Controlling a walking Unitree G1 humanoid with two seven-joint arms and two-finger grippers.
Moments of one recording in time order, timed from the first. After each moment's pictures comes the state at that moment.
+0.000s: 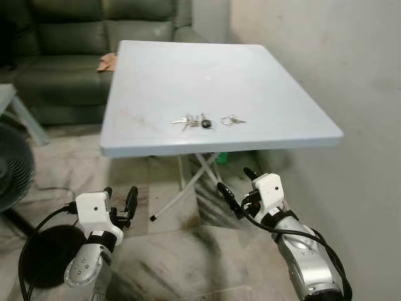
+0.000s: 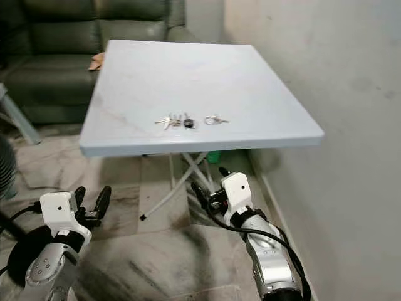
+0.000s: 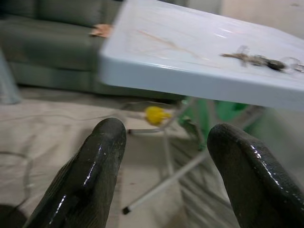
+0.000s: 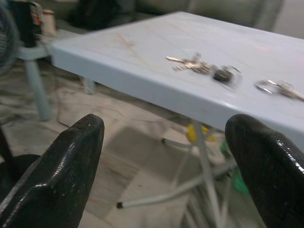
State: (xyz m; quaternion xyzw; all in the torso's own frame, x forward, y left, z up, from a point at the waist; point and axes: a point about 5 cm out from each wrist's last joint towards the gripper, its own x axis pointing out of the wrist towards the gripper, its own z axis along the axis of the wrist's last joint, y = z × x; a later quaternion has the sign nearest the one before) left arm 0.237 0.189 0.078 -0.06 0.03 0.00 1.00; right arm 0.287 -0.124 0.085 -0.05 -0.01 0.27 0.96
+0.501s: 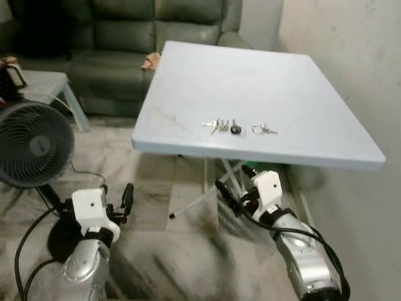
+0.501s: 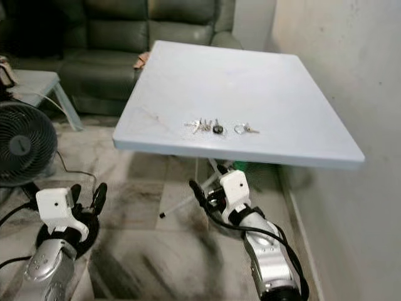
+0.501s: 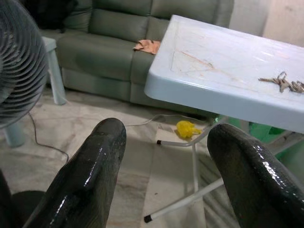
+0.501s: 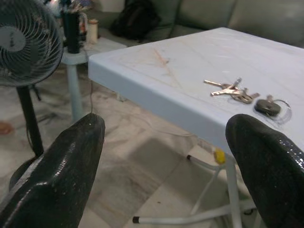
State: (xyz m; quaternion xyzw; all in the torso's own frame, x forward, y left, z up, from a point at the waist) left arm 0.244 0.183 0.082 -0.08 0.03 -0.01 1.00; right arm 0.288 -0.131 0.085 -0.05 -0.01 0.26 0.96
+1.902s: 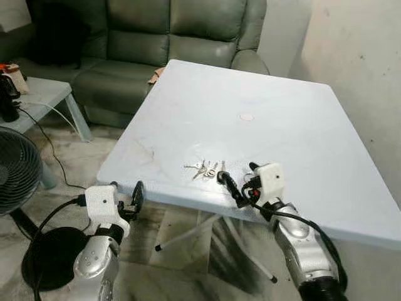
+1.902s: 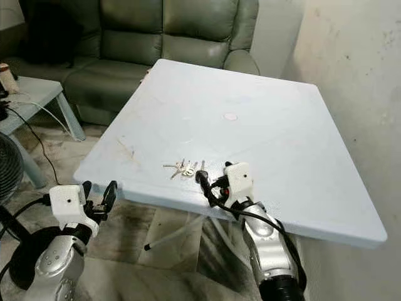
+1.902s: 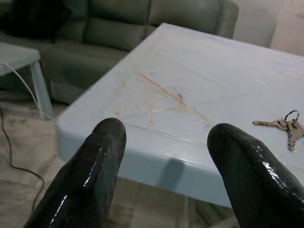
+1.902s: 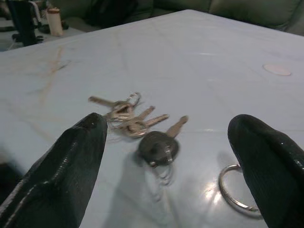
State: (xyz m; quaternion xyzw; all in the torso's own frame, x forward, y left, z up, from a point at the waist) left arm 0.247 0.175 0.083 -0.05 0.02 -0.02 1.00; right arm 0.302 -0.128 0.086 -0.03 0.04 0.22 0.98
